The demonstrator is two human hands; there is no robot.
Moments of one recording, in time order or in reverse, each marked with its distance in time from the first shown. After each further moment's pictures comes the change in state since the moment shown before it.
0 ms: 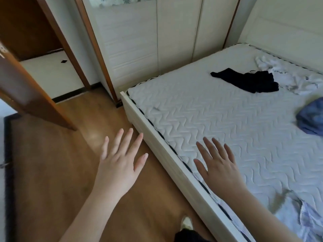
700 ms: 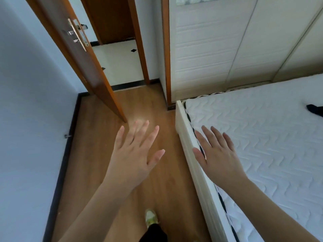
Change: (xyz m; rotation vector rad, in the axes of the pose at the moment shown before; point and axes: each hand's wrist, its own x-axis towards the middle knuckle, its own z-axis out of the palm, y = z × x) left_hand 0.175 -0.178 0.004 0.067 -0.031 -0.329; right_hand 0.333 -0.163 -0.001 0.046 -0.037 -0.427
